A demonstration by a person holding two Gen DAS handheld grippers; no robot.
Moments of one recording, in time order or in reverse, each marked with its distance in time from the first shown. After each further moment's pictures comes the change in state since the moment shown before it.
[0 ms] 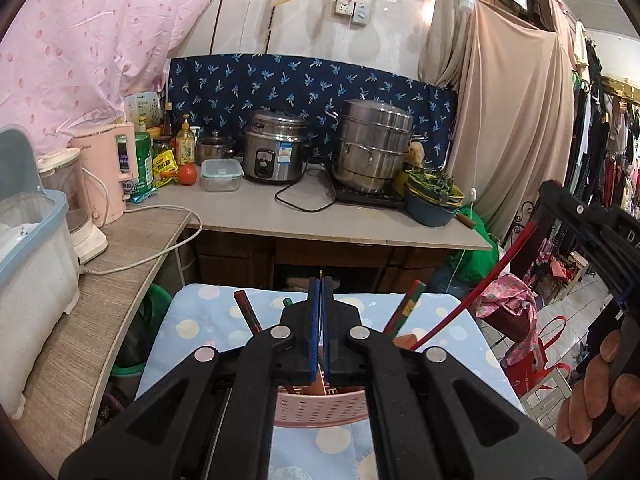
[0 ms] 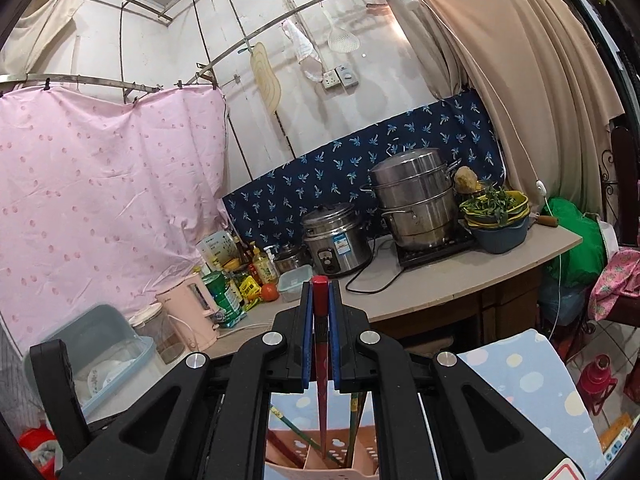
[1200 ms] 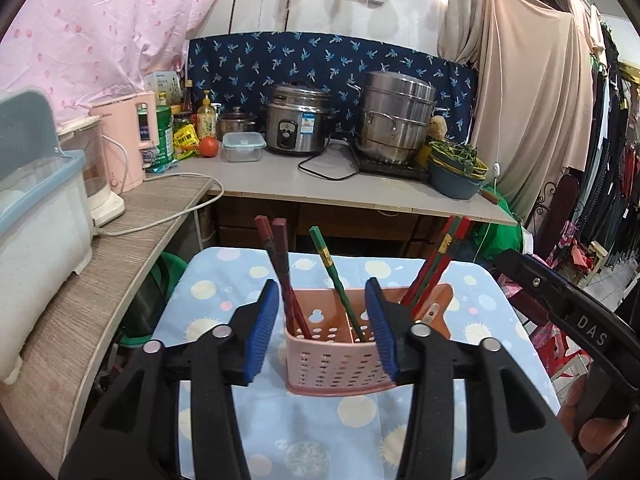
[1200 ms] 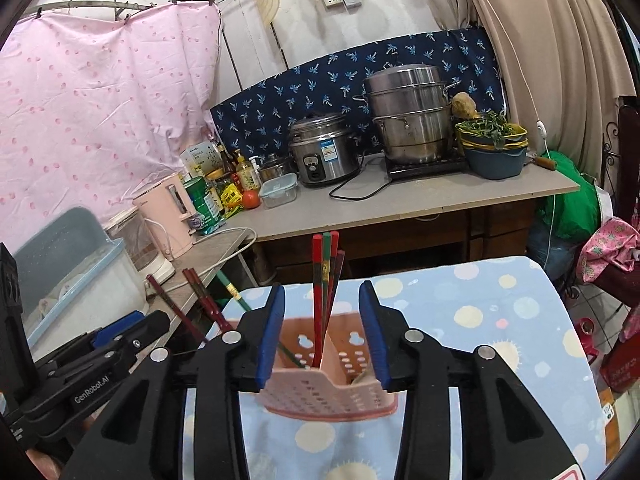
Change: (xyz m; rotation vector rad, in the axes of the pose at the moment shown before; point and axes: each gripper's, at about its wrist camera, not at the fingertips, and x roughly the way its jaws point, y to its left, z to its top) left arm 0.003 0.007 -0.058 0.002 0.042 0.091; right arm 0.001 -0.014 -0.092 -0.075 0.262 -0.049
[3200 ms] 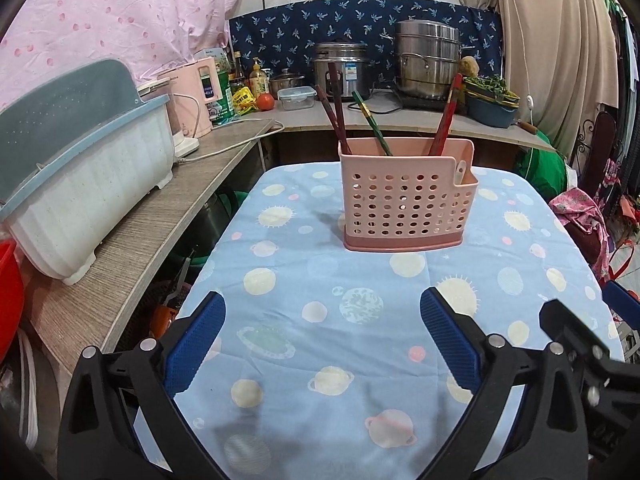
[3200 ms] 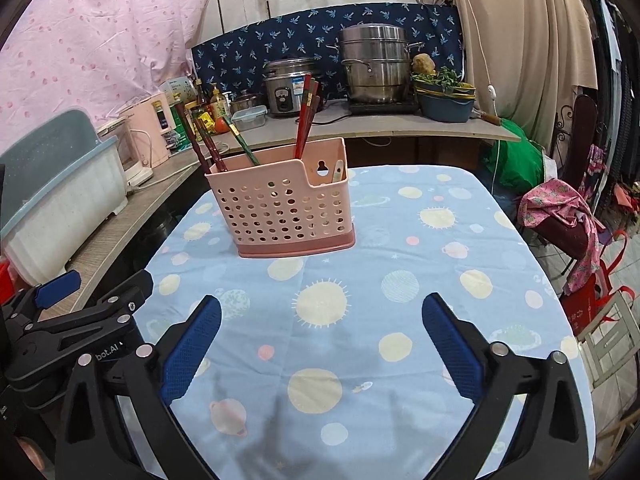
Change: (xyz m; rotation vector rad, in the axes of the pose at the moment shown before) left arm -0.084 -0.013 -0.130 0.073 0.132 0.240; right arm -0.093 0.024 -0.143 -0.078 0.141 -0.200
